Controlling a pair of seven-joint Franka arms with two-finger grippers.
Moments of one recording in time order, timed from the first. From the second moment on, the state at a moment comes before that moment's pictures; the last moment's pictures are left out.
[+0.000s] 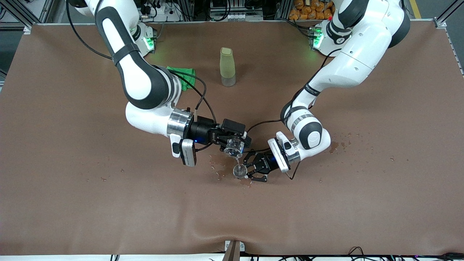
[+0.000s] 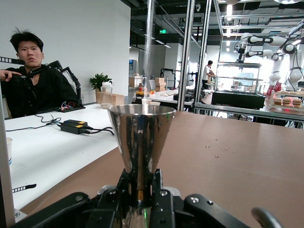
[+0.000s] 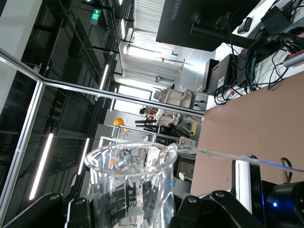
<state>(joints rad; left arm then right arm) -0.19 0.91 -0.37 -1.44 -1.99 2.35 2.52 0.57 0.58 -0.02 -1.39 1.94 2.33 -0.78</state>
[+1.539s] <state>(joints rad) -0.19 0.91 -0.37 -1.44 -1.99 2.35 2.52 0.56 0.58 -0.02 -1.39 1.94 2.29 -0.63</state>
